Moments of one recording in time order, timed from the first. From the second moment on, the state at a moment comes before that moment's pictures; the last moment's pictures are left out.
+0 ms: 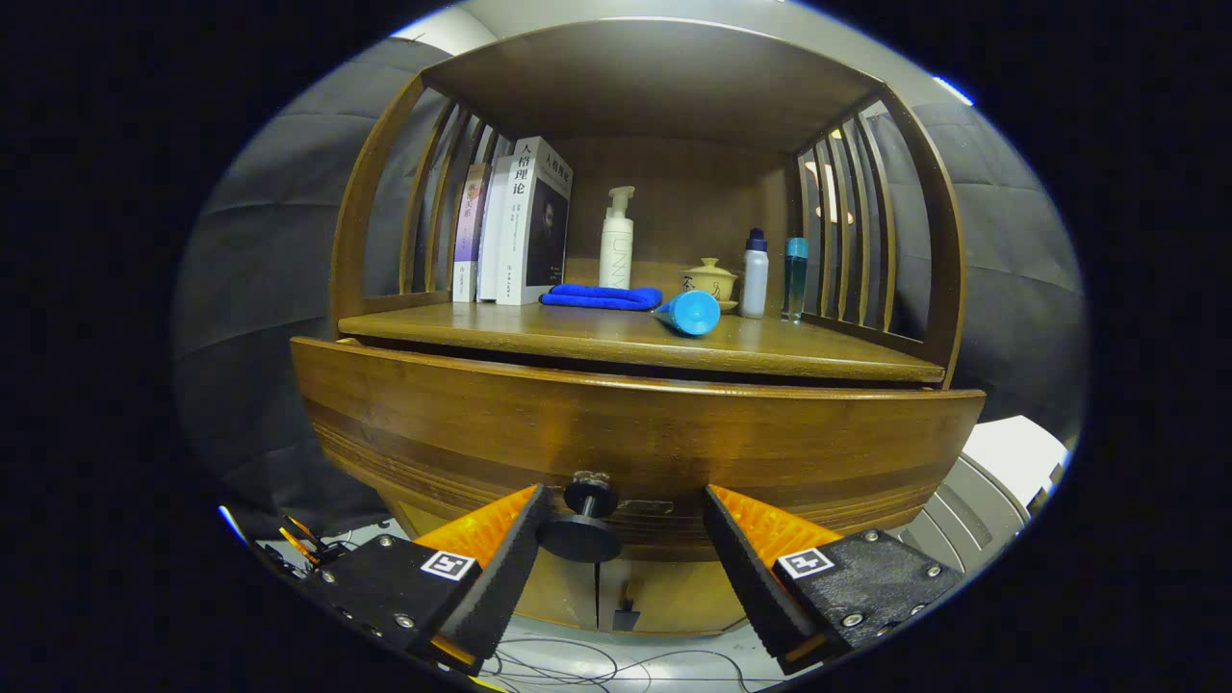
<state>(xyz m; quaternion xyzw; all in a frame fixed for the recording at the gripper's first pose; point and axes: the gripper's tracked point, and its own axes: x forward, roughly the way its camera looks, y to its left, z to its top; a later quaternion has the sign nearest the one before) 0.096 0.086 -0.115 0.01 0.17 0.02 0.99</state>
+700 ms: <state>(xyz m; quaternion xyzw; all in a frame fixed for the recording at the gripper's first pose) 0.132 0.086 -0.122 0.01 0.15 0.03 0.99</state>
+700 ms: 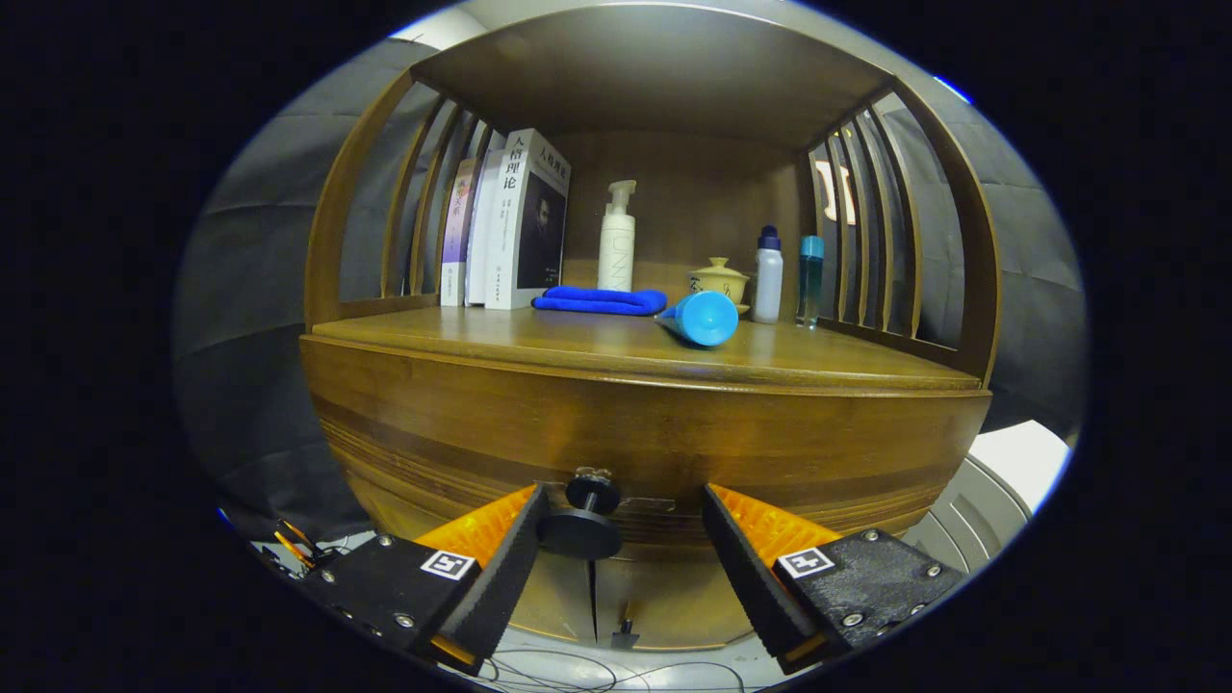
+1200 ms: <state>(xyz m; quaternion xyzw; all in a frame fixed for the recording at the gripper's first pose) 0.115 0.089 -0.109 -0.04 0.16 0.04 0.99</state>
